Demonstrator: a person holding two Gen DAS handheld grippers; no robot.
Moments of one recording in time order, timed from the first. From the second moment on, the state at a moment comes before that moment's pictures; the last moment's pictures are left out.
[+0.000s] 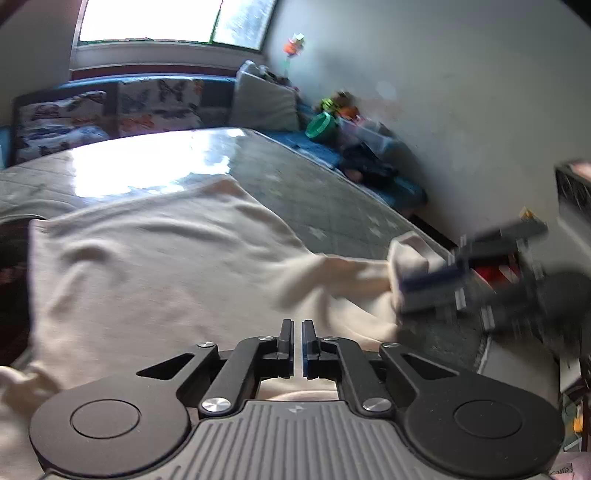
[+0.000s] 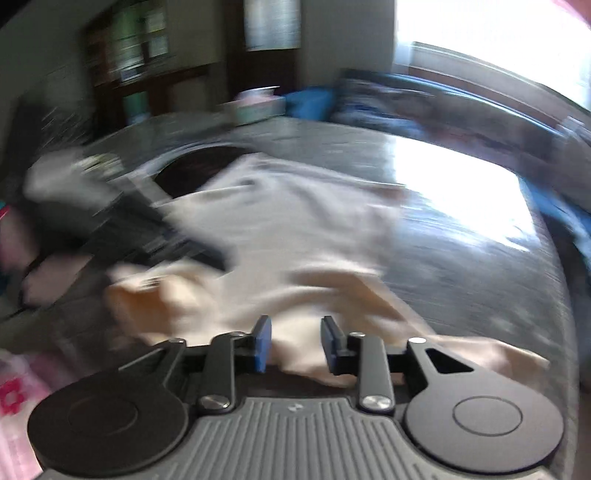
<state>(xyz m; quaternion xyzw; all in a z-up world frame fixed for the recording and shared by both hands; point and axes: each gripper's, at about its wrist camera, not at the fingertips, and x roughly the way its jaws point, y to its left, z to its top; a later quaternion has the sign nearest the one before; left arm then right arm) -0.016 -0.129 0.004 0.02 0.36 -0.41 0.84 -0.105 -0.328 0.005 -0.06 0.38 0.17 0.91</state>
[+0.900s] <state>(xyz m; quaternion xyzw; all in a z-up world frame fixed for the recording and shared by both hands) -0.036 -0.172 -0.012 0.09 0.38 -0.42 0.82 -0.034 -0.445 -0.037 0.04 0.41 -0.06 0.91</state>
